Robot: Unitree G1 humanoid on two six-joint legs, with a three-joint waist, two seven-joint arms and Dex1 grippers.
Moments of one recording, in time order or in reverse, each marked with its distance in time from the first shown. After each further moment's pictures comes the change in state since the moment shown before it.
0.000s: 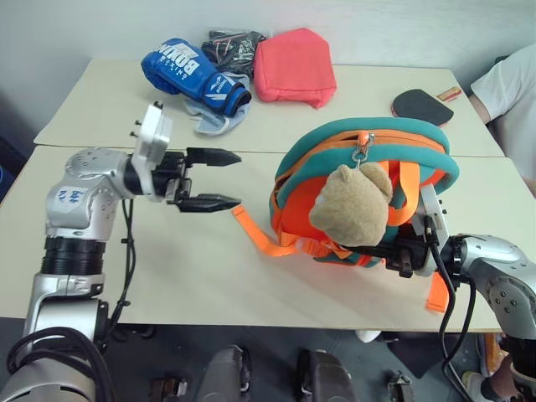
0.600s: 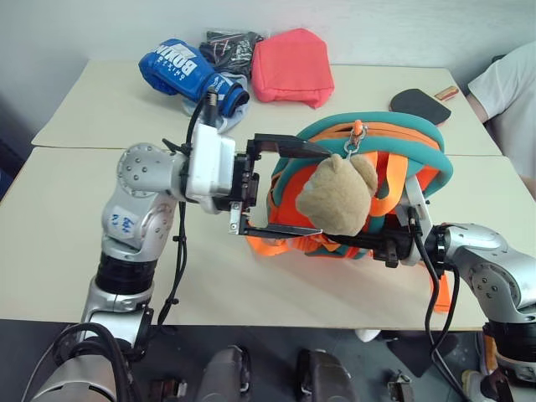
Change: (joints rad) left arm -0.042 -0.285 -0.160 -0.258 0.144 -0.324 0.186; right arm -0.110 0.036 0.077 0.058 -0.028 0.002 0.009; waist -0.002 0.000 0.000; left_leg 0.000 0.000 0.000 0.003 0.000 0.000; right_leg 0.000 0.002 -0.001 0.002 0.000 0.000
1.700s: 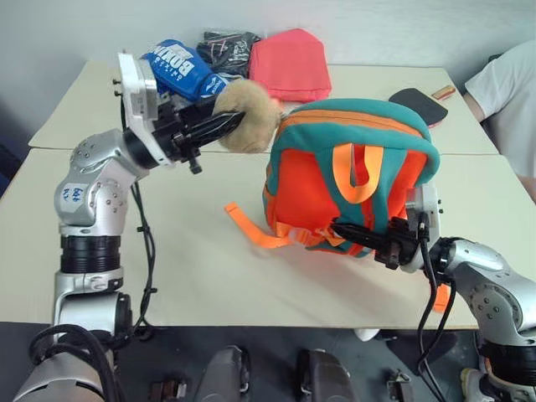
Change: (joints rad) left arm 0.044 0.185 0.237 0.310 -0.122 0.230 0.207; right arm 0.162 0.084 -0.092 -0.062 0.031 -0.072 -0.137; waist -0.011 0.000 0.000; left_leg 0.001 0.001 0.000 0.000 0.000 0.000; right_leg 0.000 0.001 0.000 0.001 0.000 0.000
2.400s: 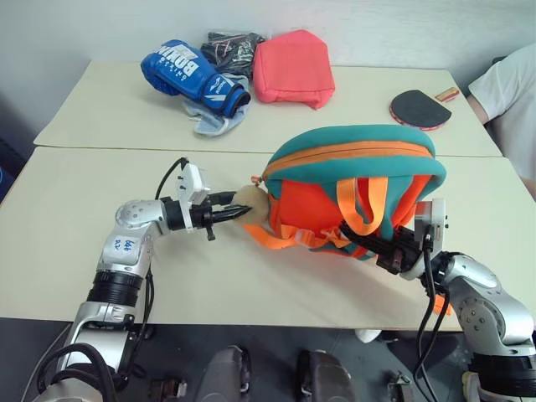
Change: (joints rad) left arm 0.195 -0.084 -0.188 0.141 0.243 -0.199 -0.072; right arm 0.016 0.094 0.009 0.161 -0.095 -0.238 0.064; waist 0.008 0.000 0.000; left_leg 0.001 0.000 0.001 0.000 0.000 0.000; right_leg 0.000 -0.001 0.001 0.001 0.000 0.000
